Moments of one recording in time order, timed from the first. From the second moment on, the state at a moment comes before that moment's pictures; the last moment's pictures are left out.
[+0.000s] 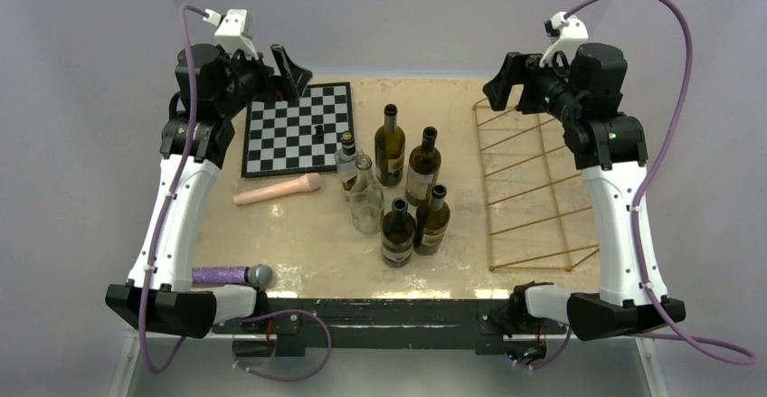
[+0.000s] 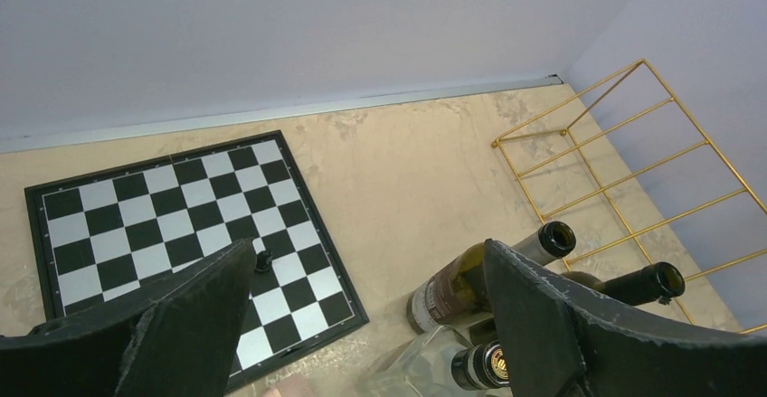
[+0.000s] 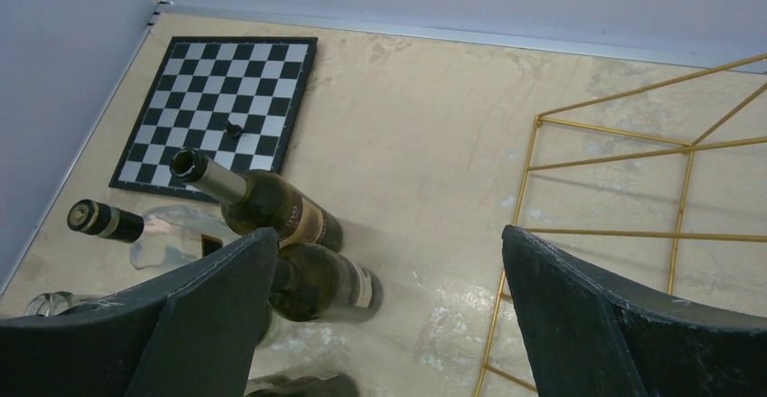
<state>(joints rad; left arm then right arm) -0.11 1.27 1.53 -0.43 0.31 -0.25 0.11 1.25 1.70 -0.76 -0.22 0.16</state>
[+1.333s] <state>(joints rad) -0.10 1.29 1.48 -0.47 0.37 -0.32 0.56 1.40 1.46 -0.61 -0.03 0.12</state>
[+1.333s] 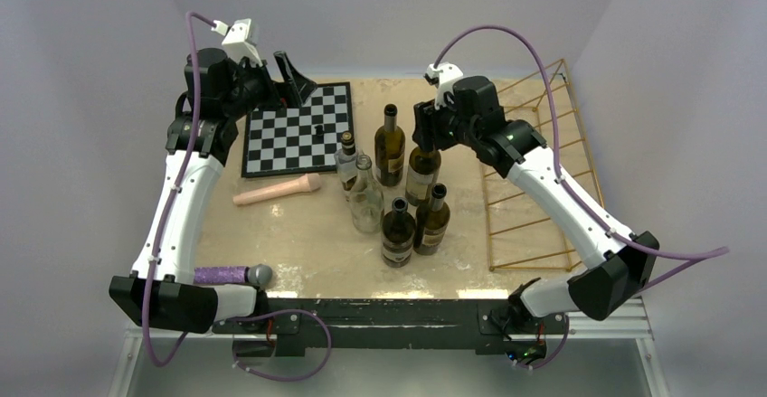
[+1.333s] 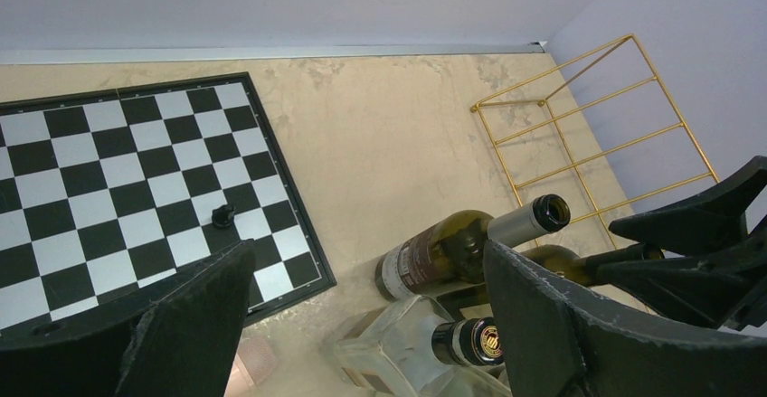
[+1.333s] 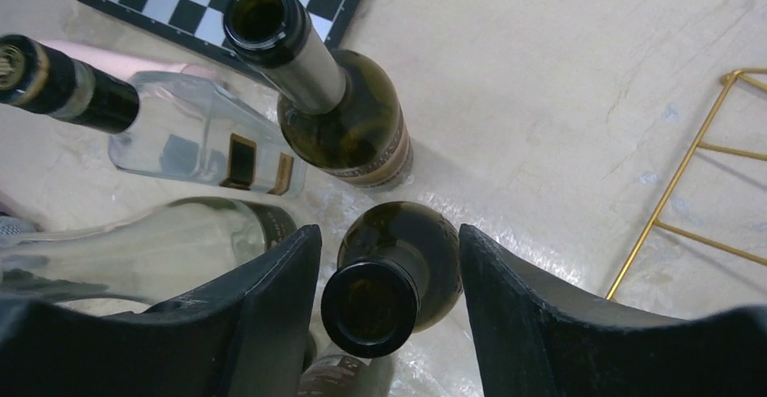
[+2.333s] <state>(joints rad) -0.10 1.29 1.47 -0.48 0.37 -0.33 0.58 1.43 1.54 -0.66 0.22 0.08</state>
